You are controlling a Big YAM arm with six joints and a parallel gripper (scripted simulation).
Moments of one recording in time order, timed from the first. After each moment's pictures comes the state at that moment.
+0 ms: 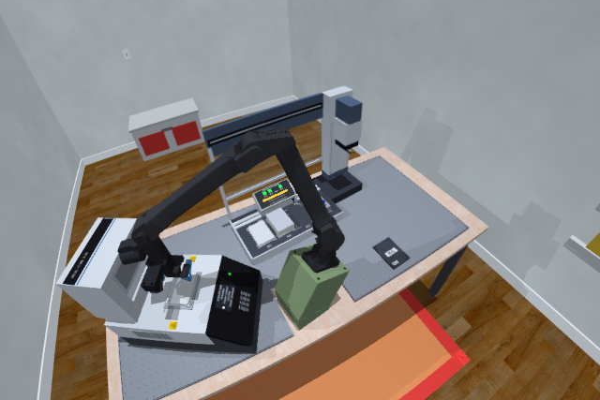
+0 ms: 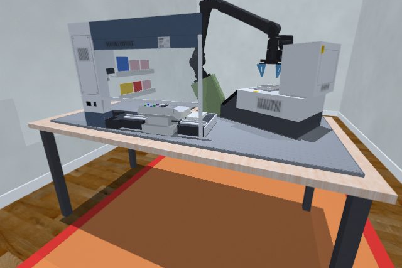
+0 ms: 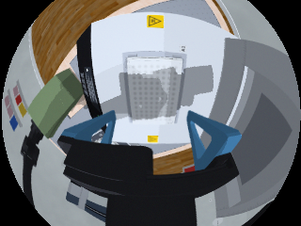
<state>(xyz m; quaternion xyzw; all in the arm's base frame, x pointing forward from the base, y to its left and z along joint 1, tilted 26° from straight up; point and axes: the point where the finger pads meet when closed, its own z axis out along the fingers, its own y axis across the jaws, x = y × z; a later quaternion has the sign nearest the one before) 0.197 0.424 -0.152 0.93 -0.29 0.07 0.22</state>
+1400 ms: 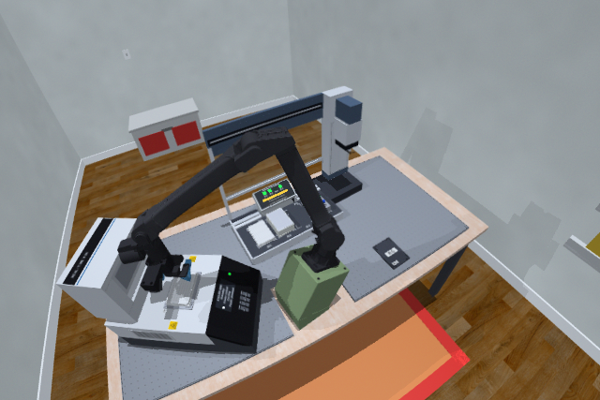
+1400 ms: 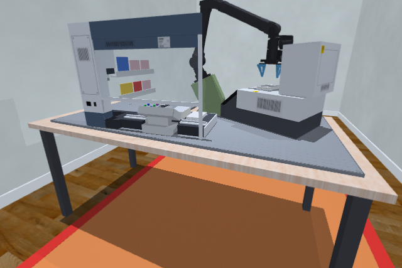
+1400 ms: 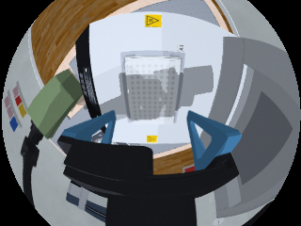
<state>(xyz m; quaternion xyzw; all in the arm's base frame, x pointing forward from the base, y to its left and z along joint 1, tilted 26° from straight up) 0.199 0.425 -0.153 0.93 -0.29 0.07 0.22</state>
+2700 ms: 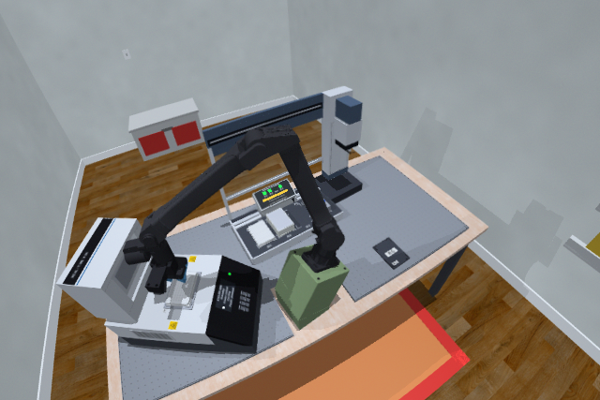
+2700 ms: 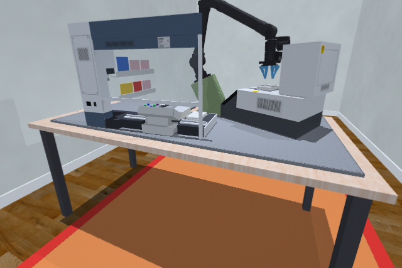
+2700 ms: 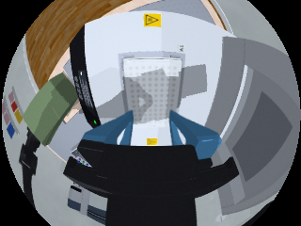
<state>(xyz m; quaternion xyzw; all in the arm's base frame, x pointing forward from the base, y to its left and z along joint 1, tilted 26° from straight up) 0.196 0.419 -0.159 0.93 -0.29 0.08 0.19</state>
